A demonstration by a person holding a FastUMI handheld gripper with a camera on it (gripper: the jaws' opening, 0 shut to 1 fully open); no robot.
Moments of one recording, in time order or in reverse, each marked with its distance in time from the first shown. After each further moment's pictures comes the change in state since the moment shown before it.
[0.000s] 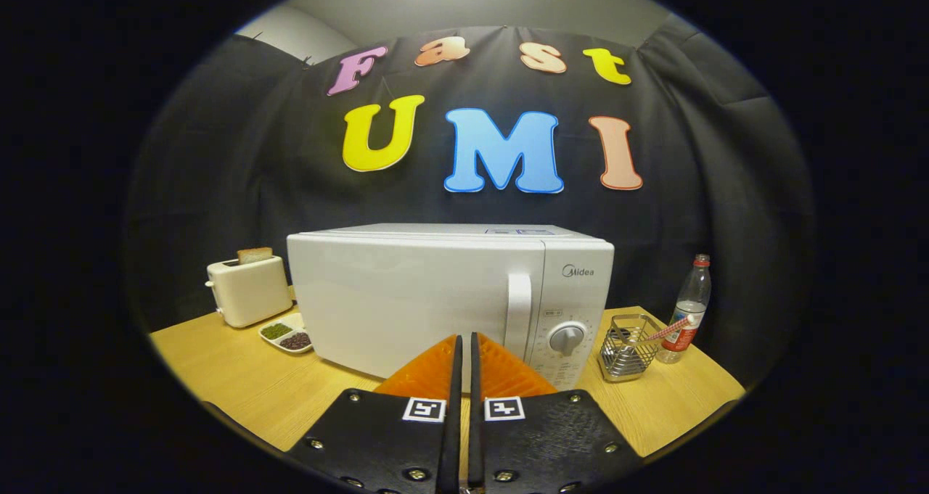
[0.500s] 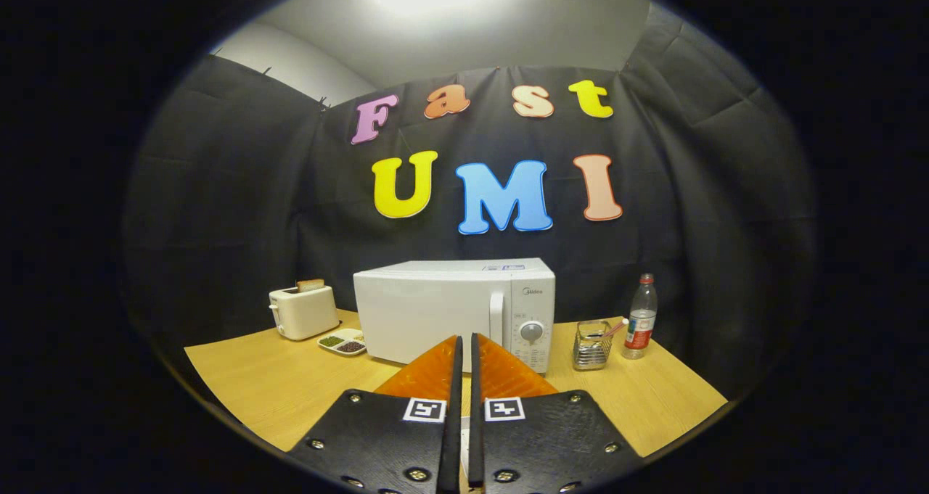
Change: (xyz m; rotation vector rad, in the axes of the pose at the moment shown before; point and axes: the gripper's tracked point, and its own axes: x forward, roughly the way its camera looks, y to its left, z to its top) arm -0.183 -0.019 0.046 0.033 -0.134 0.050
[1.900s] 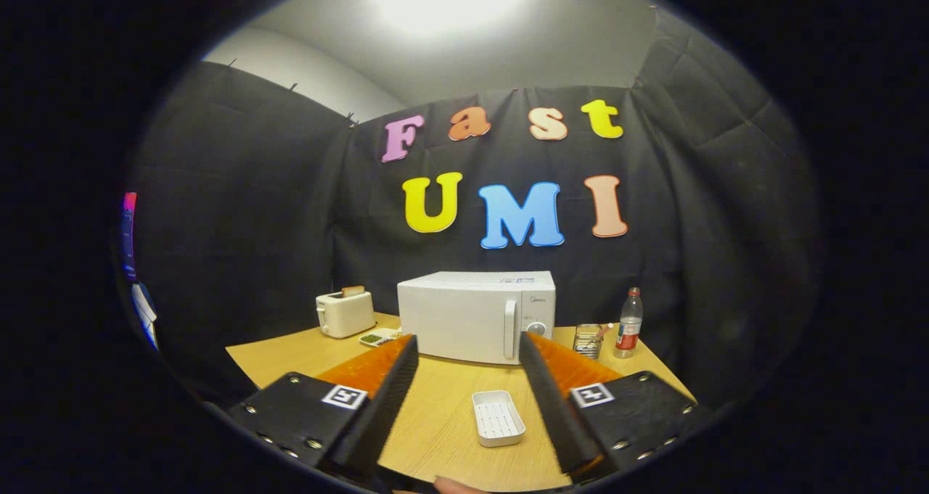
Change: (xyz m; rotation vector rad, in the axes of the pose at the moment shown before) arm -0.101 0.004 0.028 0.022 0.021 0.078
